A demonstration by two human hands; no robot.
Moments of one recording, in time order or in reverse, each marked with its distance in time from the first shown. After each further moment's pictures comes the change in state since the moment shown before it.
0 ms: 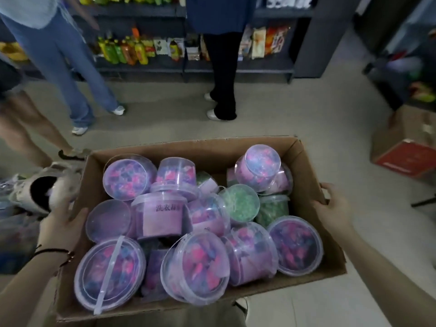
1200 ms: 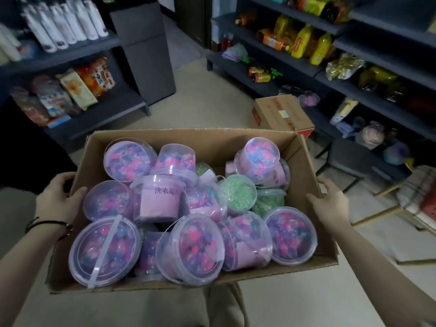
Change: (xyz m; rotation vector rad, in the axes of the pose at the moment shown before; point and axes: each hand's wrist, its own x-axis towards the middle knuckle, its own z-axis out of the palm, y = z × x) left_hand 0.306 0.686 0.435 -0.031 -0.366 0.643; right_hand 0.426 0.163 -0.190 0.039 0.521 0.594
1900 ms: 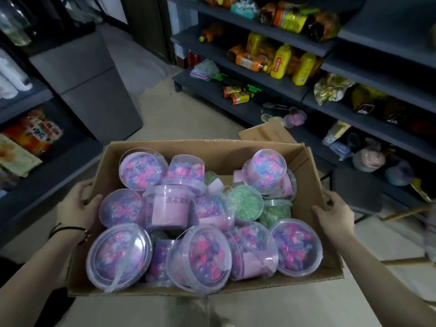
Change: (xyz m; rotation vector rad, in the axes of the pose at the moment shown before) left_hand 0.355 0.223 0.202 -0.016 -0.179 0.092; right_hand 0.330 -0.099 0.071 0.017 0.097 0.232
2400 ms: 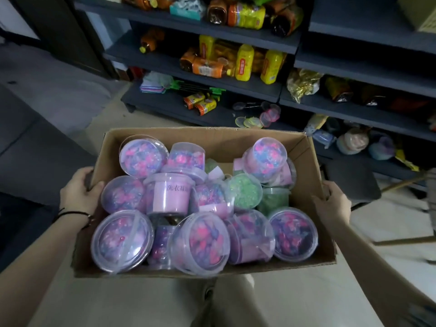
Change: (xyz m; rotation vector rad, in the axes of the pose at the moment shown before) left_hand 0.324 0.169 0.108 0.084 -0.172 0.304; right_hand 0.161 -0.108 0.075 0.042 0.201 0.240
